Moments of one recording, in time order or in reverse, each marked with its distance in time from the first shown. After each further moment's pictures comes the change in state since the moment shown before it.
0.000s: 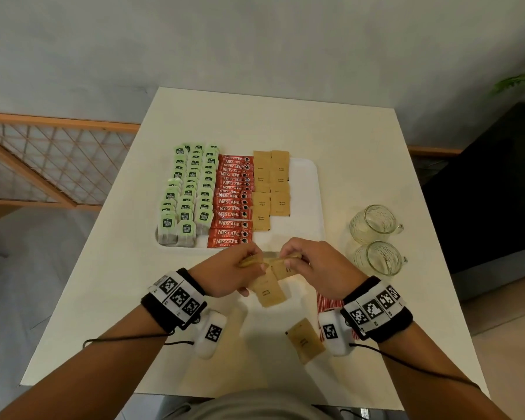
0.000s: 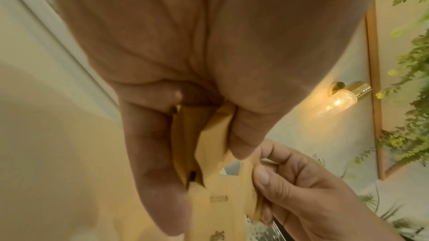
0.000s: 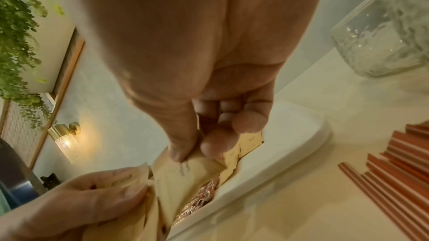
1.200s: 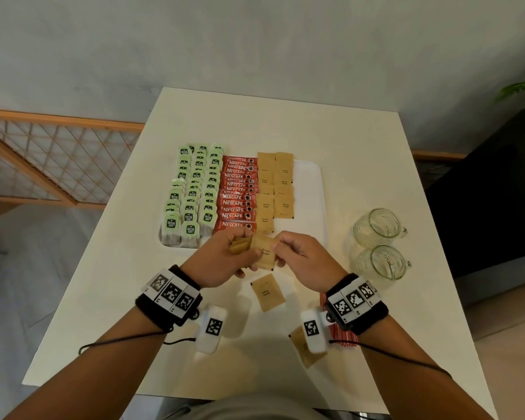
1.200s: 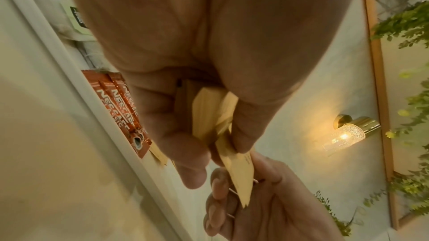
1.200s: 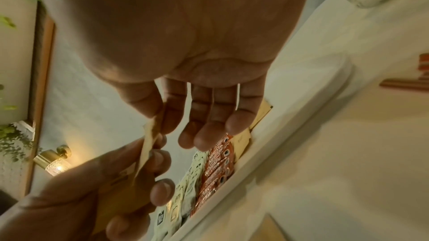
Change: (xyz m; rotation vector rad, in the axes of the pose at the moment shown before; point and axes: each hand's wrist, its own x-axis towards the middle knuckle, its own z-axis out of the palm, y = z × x) left_hand -0.004 0.002 -0.020 -0.199 0.156 0.131; right_hand 0.025 -0.020 0.019 0.334 0.137 -0.015
